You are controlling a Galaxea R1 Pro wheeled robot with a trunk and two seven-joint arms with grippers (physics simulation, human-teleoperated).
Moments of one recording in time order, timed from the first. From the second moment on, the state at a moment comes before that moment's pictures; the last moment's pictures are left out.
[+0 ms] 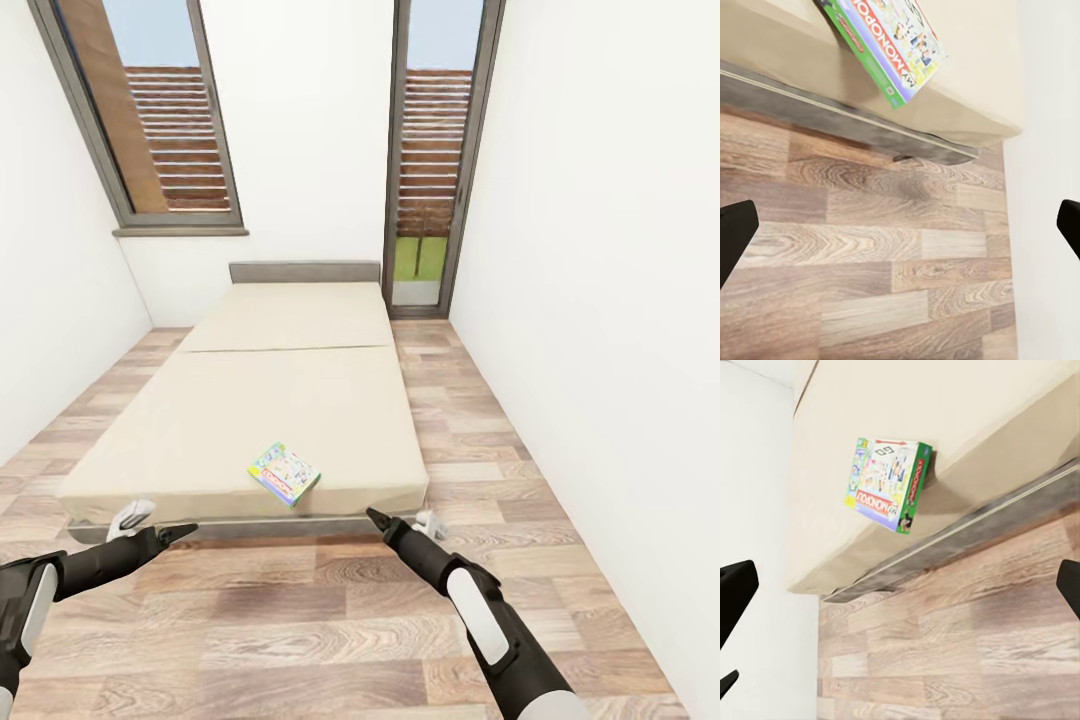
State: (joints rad) left arm -0.48 0.29 0.48 -0.97 0.04 0.83 -0.92; right arm -0.46 0.11 0.13 -0.92 -0.80 0.37 0.20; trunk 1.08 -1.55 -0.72
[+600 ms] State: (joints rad) left arm -0.48 0.29 0.49 -0.97 0.04 0.83 -0.93; right arm -0.46 0.11 0.12 -0.91 -0.81 0.38 0.20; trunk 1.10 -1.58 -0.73
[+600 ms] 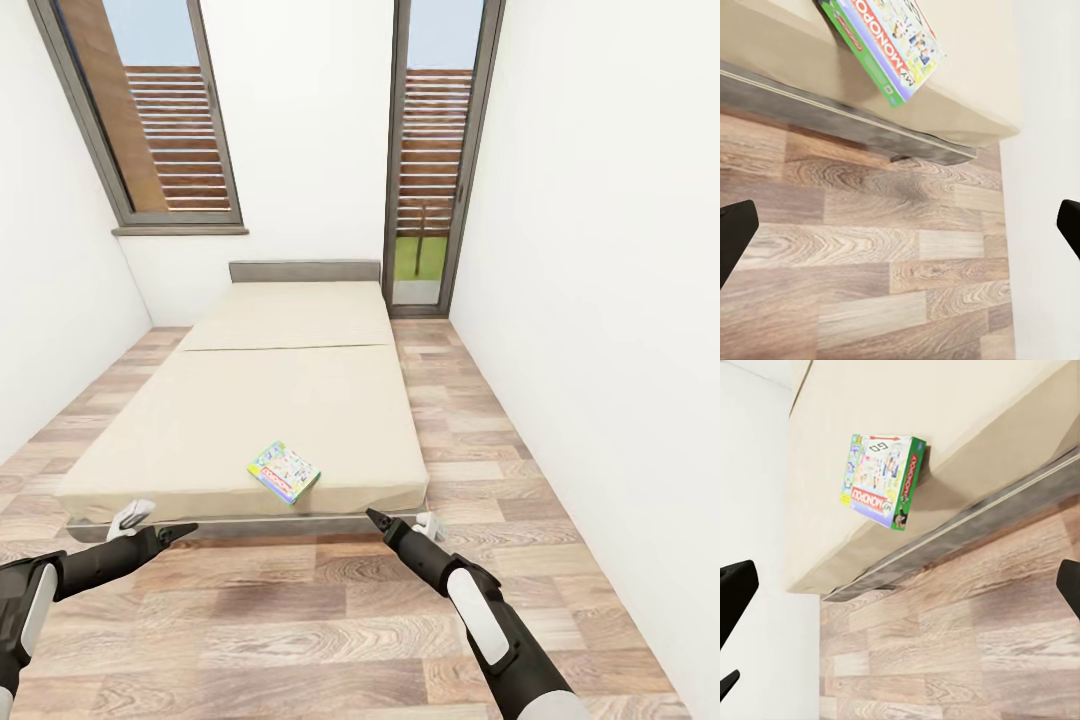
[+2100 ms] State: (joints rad) left arm -0.48 0.29 0.49 -0.97 0.04 0.83 -0.94; right arm -0.46 0.11 0.12 -0.91 -0.81 0.37 0.20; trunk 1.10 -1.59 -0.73
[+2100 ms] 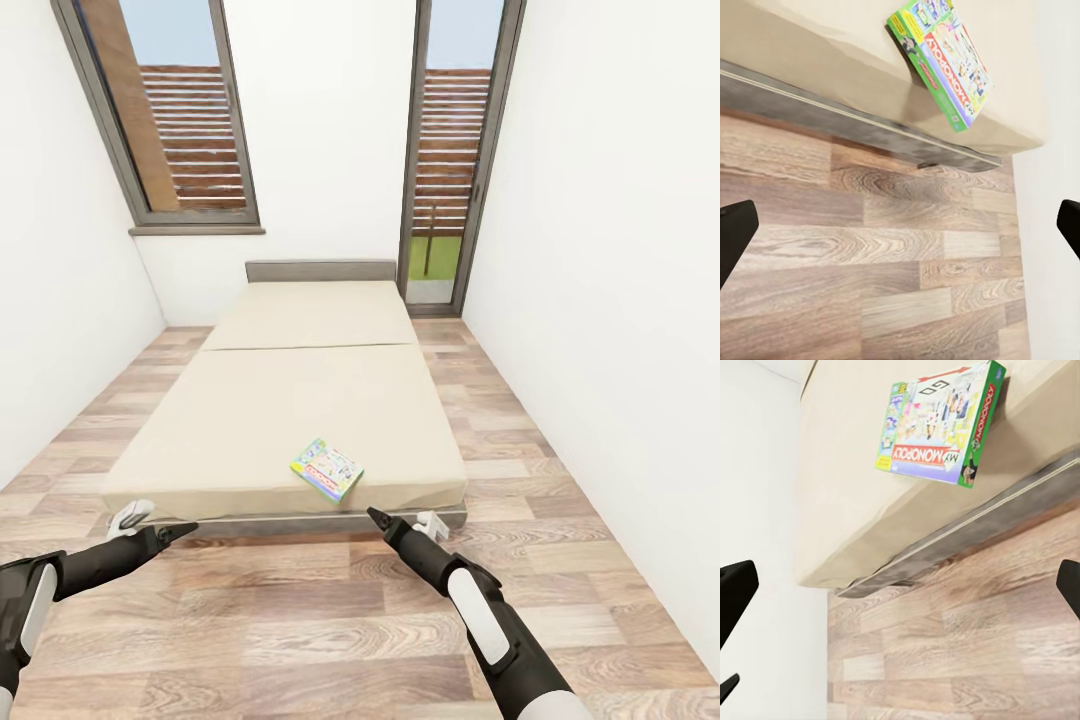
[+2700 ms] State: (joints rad) left arm -0.48 0.28 0.49 -0.97 0.05 0.83 -0.94; right arm -0.46 0.12 0.12 -0.91 -0.83 0.32 0.21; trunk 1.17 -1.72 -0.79
